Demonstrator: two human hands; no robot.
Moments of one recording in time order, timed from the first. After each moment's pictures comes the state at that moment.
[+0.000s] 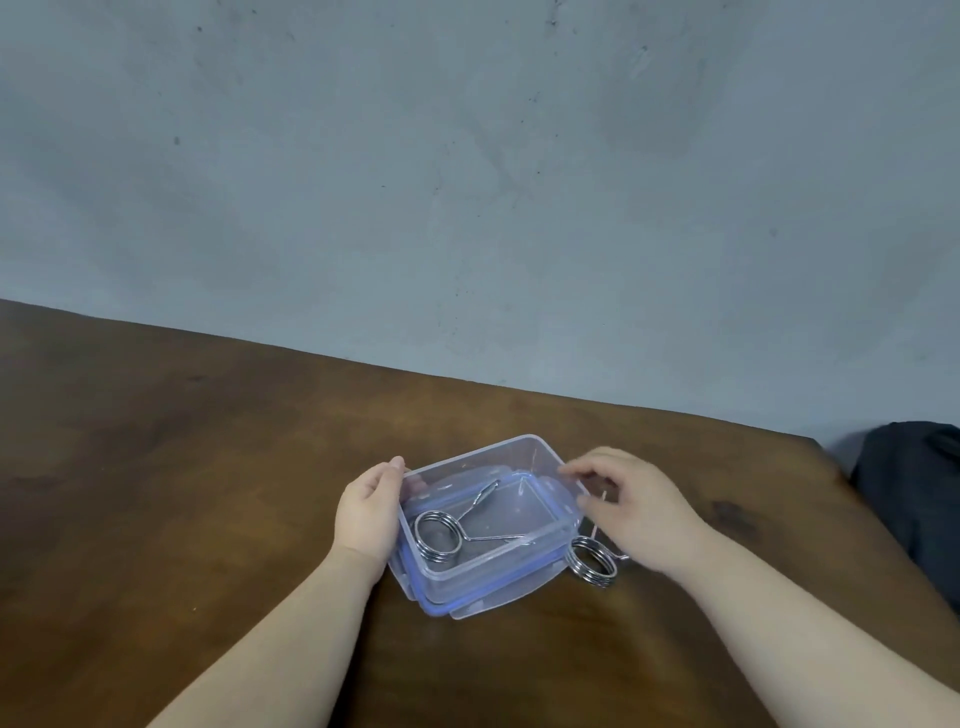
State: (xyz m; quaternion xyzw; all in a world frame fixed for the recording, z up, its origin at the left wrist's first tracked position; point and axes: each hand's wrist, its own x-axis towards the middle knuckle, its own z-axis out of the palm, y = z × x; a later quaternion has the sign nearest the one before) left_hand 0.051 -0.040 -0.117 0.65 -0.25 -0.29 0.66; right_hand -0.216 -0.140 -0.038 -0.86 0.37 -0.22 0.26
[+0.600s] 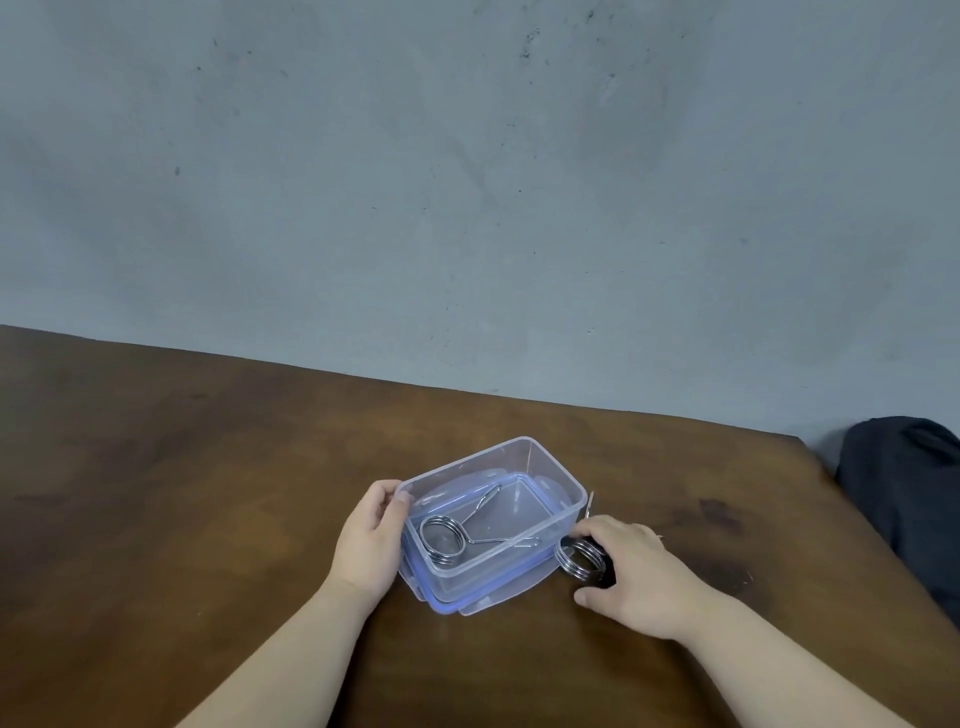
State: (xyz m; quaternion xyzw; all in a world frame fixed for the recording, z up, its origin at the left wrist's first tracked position) left_hand 0.036 -0.013 -0.116 0.69 -0.36 -0.24 0.58; right_hand -0.255 -0.127 -0.093 -0.87 0.43 -0.04 0.22
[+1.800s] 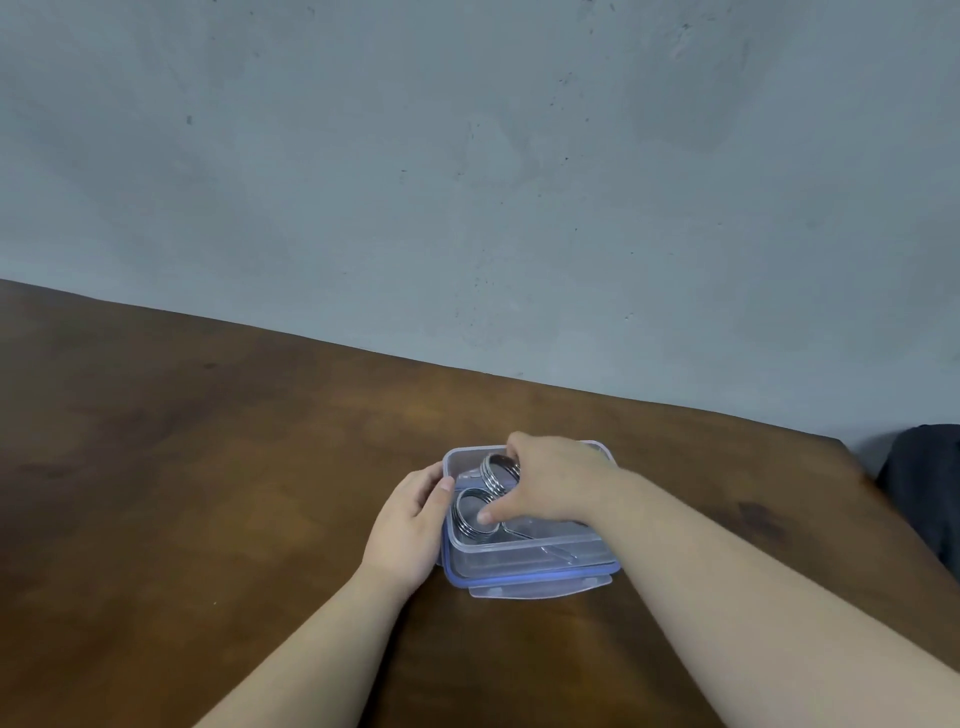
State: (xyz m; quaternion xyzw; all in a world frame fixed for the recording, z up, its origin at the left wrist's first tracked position) left_hand 0.040 -0.027 -0.120 0.67 -0.42 -0.25 0.56; right_hand -0.104 -0.138 -0.024 -0.90 0.42 0.06 0.13
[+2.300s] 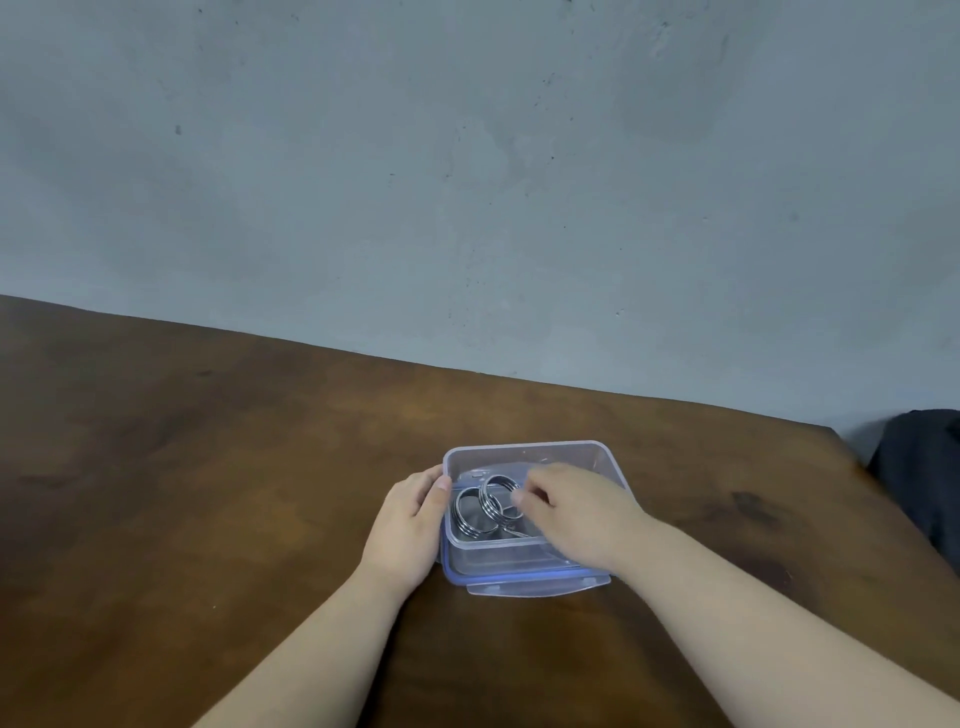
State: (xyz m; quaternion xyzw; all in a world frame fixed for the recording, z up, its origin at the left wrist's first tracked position) left_hand 0.041 -0.029 -0.120 0.66 -0.48 -0.21 0.54; right_hand -0.148 -0.115 -0.046 -0.91 0.40 -0.03 0.15
